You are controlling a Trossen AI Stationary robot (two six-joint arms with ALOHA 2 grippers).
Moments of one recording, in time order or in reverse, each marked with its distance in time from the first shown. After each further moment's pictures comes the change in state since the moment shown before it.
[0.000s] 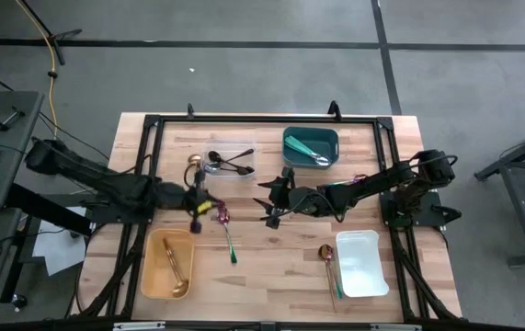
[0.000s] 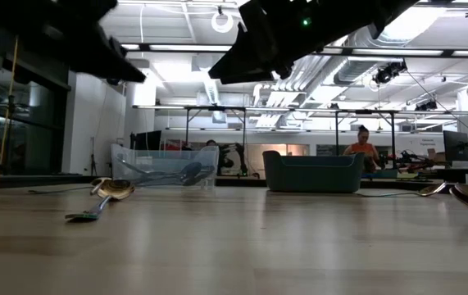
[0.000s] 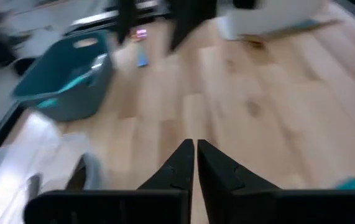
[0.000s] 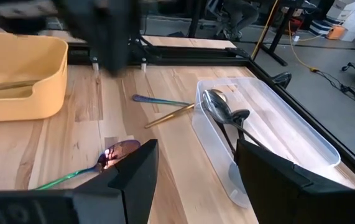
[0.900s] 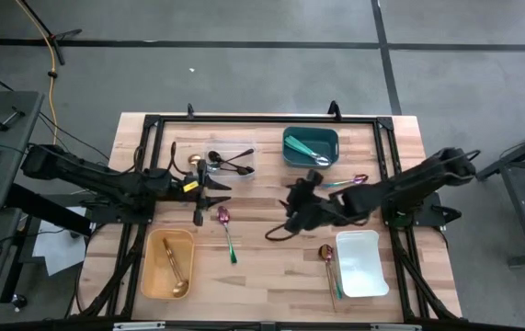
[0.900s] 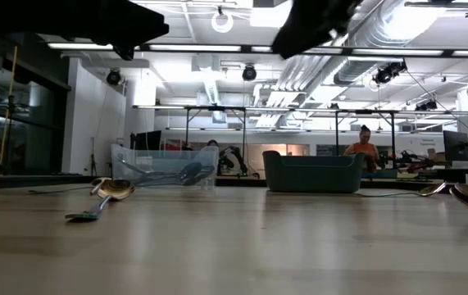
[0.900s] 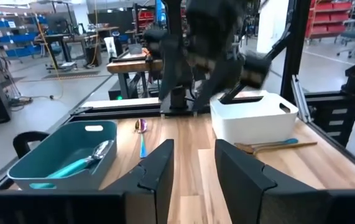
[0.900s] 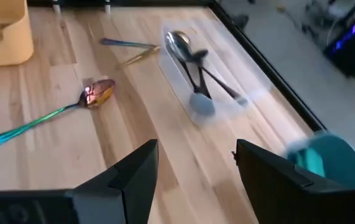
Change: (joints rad) left arm 0.111 -0.003 -0.081 0.494 0.164 -0.024; right arm 0.145 -0.181 0.181 -0.801 0.232 0.338
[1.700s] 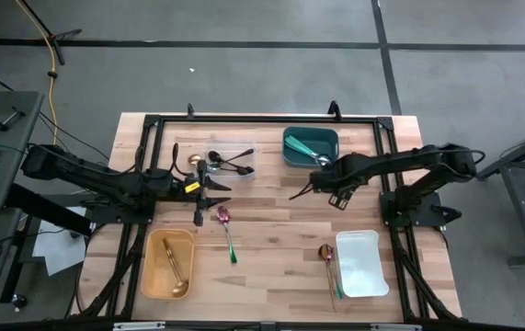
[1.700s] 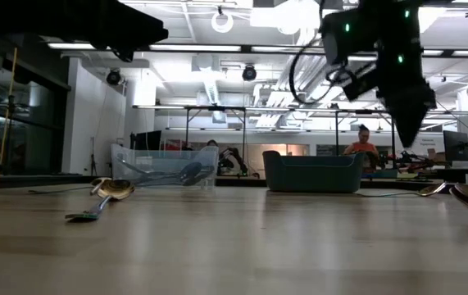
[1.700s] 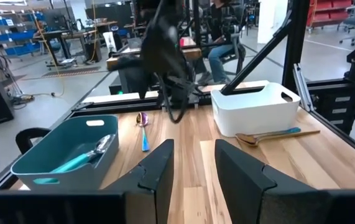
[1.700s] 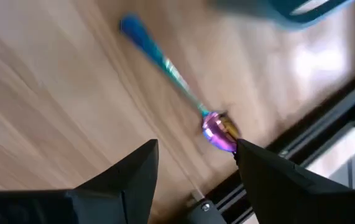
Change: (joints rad) left arm 0.000 0.000 0.000 -0.032 -0.001 0.023; right arm -0.359 -0.033 -0.127 -0.861 -0.402 0.140
